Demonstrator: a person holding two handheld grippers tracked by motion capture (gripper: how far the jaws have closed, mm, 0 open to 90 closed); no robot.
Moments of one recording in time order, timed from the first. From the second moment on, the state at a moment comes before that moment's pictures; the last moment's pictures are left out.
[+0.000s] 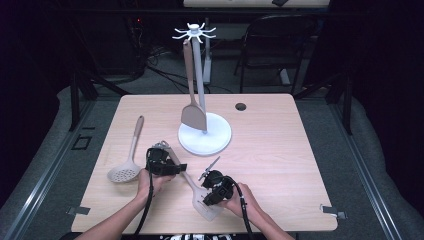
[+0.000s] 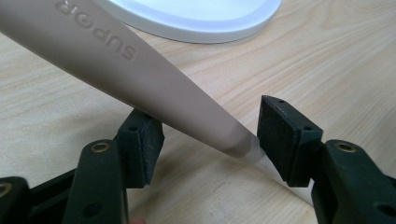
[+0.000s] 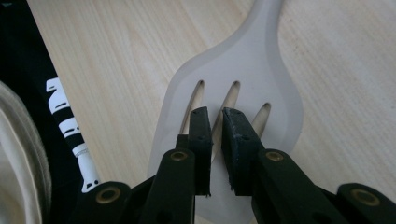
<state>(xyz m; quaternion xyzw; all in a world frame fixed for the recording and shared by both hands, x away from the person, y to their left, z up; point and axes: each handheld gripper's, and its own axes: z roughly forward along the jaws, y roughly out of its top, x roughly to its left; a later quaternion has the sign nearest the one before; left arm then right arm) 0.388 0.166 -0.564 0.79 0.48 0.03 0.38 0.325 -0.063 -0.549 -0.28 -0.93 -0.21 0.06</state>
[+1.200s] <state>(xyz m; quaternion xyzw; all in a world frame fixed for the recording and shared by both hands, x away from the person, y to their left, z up) 0.370 0.158 -0.537 0.79 0.42 0.05 0.44 0.349 -0.037 -0.544 -0.33 -0.90 -0.30 0.01</state>
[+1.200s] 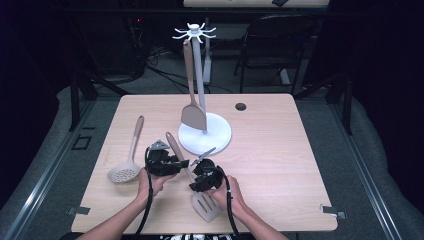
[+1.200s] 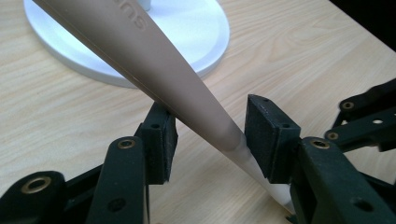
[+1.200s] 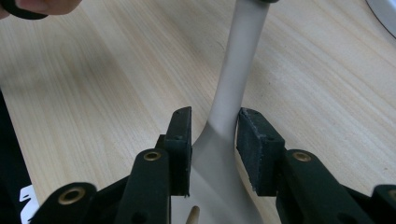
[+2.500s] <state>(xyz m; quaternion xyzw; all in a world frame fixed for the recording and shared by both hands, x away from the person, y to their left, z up) 0.358 0.141 -0.535 0.78 0.40 0.04 0.48 0.348 -0.049 -0.533 -0.34 -0.88 -0.32 0.00</state>
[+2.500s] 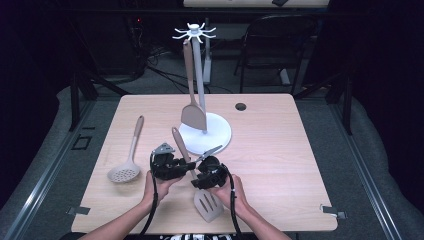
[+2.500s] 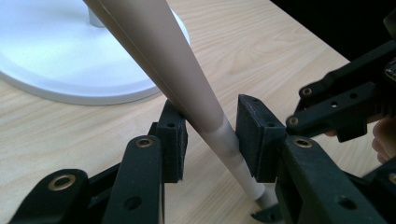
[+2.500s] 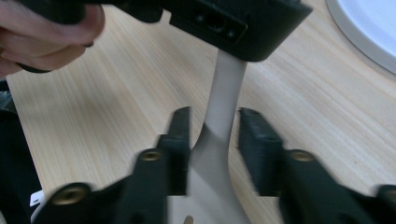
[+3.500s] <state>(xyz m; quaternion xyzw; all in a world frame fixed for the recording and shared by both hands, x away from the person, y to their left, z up) 0.383 0.129 -0.512 0.78 0.36 0.00 0.50 0.356 -0.118 -0.514 -0.38 -0.87 -0.29 -0.07</state>
